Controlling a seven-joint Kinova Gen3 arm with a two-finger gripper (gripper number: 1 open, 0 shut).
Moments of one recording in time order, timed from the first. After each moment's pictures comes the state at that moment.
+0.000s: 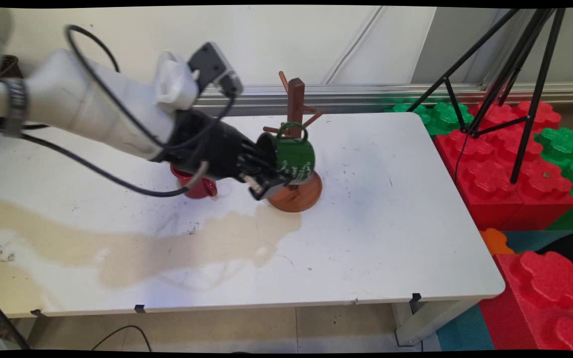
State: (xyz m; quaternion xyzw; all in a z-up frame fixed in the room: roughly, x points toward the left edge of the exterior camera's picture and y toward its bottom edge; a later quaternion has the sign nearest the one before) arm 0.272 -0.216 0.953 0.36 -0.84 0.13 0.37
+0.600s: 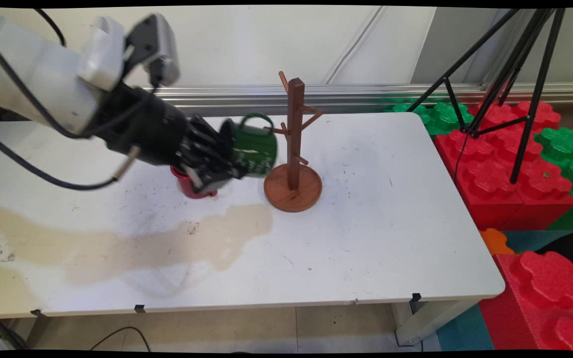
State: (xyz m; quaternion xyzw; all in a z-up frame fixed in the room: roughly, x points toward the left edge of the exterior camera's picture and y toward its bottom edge) arm 0.318 -0.189 0.996 0.29 -0.89 0.15 0.33
